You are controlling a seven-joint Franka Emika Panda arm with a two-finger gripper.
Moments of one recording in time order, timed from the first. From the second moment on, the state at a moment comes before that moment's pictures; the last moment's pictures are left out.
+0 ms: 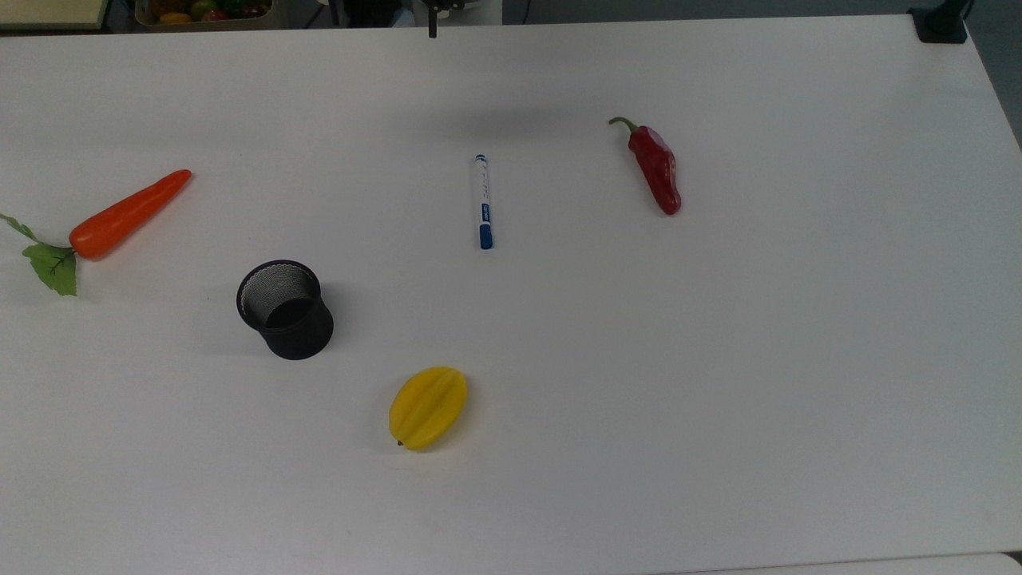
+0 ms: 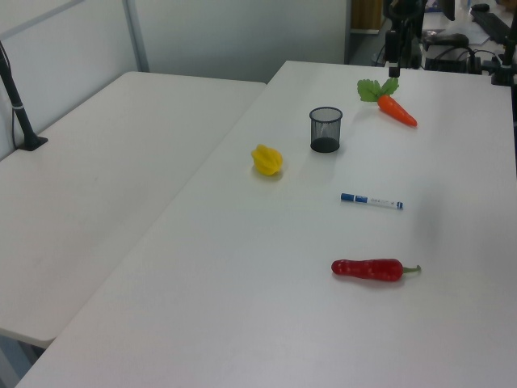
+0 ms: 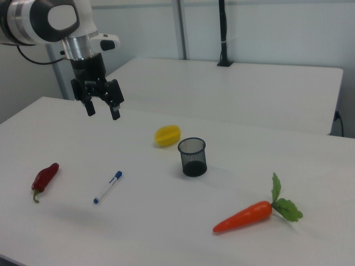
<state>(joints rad) 0.06 0.02 0.01 -1.62 -0.10 1.59 0.06</state>
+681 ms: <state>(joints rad) 0.06 0.03 0.01 -1.62 -0.10 1.60 0.06</state>
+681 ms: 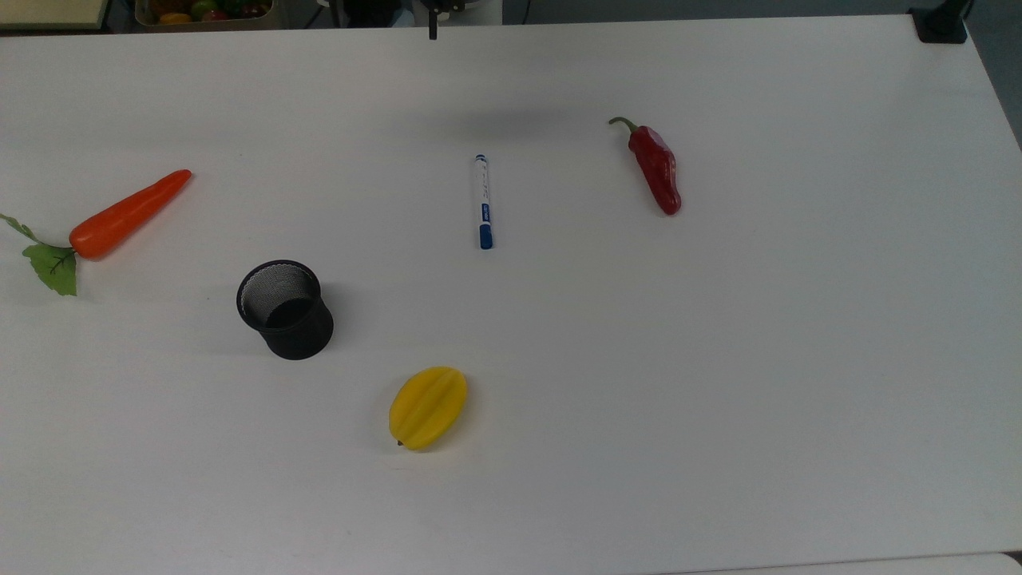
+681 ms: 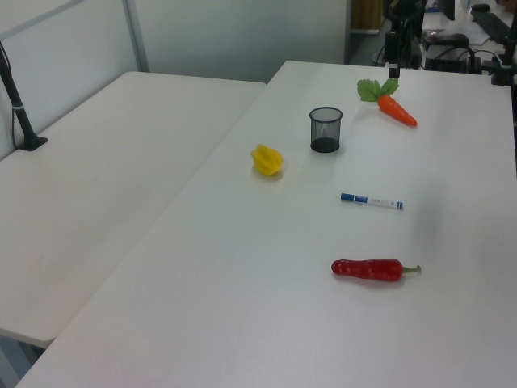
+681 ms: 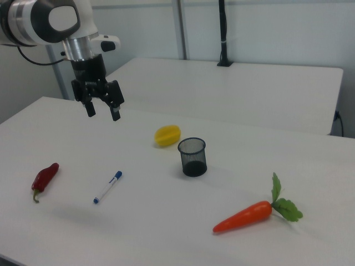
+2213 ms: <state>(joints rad) 0.13 0.31 0.02 -1.91 -0.09 2.18 0.13</state>
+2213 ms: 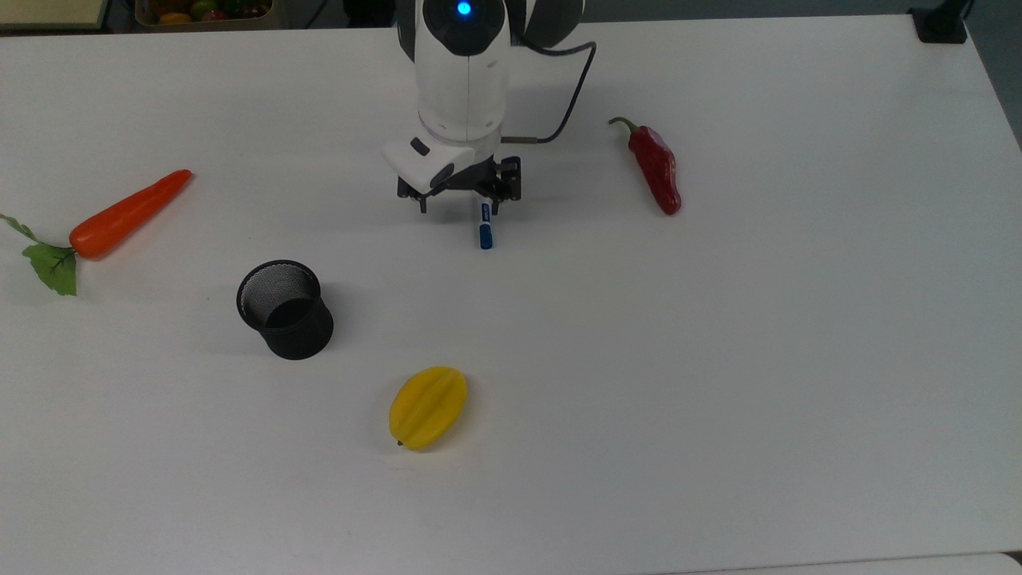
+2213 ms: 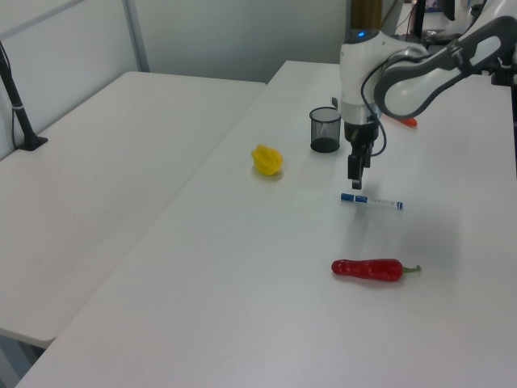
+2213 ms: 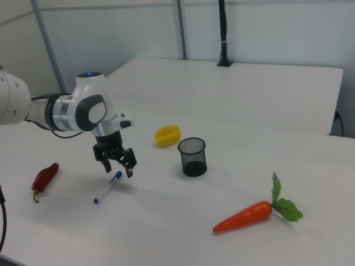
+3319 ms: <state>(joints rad) 0.17 0.36 0.02 -1.88 -0.09 2.22 0.17</state>
